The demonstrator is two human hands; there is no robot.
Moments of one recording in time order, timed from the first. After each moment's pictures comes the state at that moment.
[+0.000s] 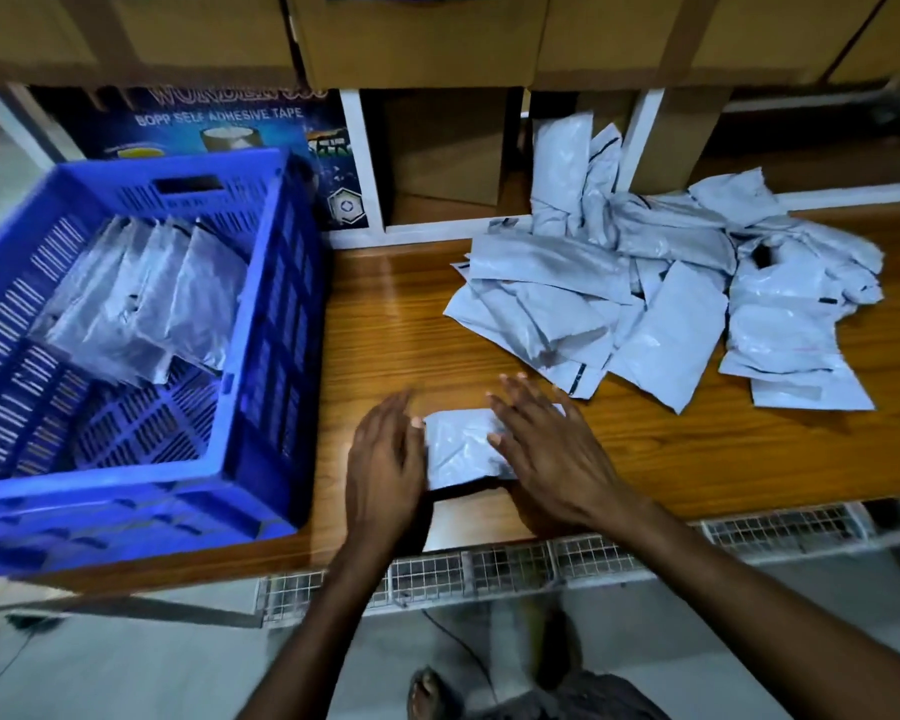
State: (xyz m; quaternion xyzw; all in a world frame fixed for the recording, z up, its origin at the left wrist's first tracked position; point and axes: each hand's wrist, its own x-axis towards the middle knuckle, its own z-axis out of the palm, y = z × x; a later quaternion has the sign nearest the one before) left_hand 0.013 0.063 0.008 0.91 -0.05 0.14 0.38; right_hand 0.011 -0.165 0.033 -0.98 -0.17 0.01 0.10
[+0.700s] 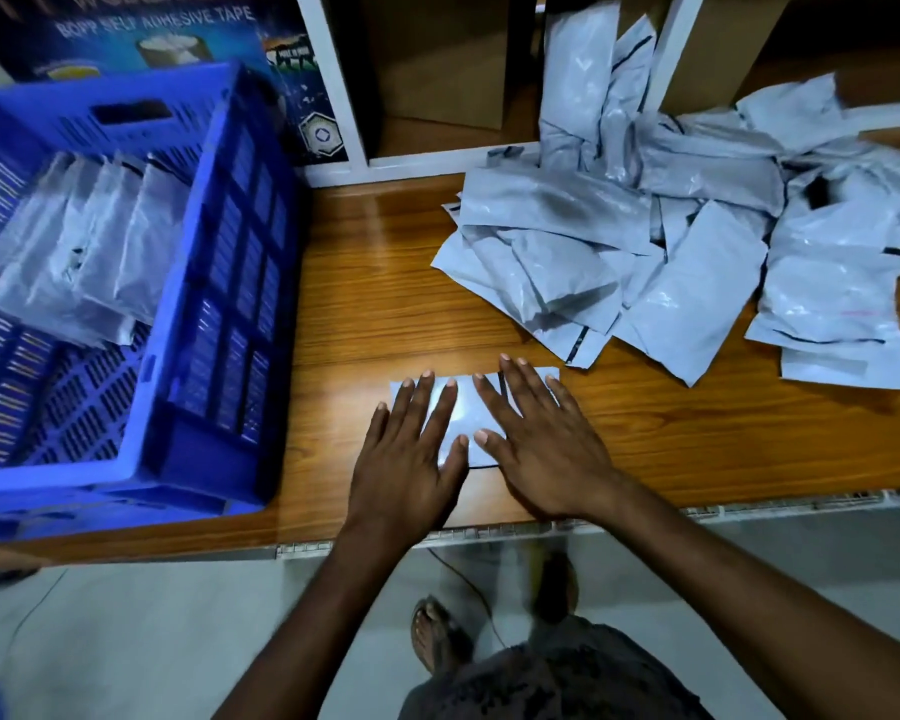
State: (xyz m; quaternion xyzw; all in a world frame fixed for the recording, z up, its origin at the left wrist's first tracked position) left_hand -0.006 0.029 -0.019 0.98 -0.13 0.01 0.14; right_hand 0.014 -0.180 -0.007 -0.98 -0.16 0.08 0.11
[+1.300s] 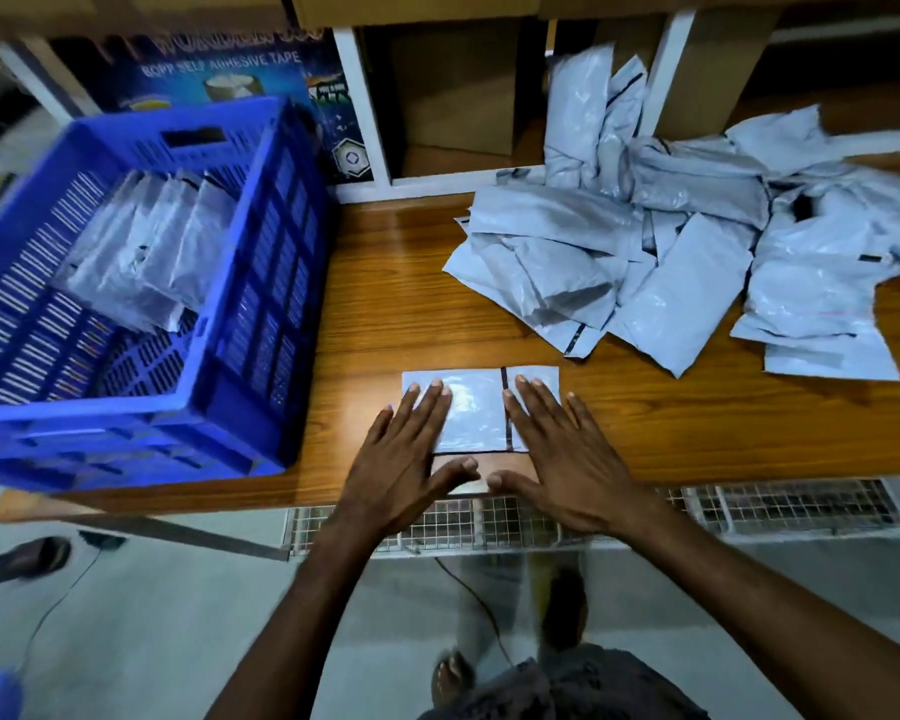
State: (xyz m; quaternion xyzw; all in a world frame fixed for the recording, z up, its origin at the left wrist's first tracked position) left_hand -0.029 0.047 0.000 0.98 -0.19 -0.06 0.09; right_hand -0.031 -0.208 0.007 -0.97 -0.21 0.11 0.09
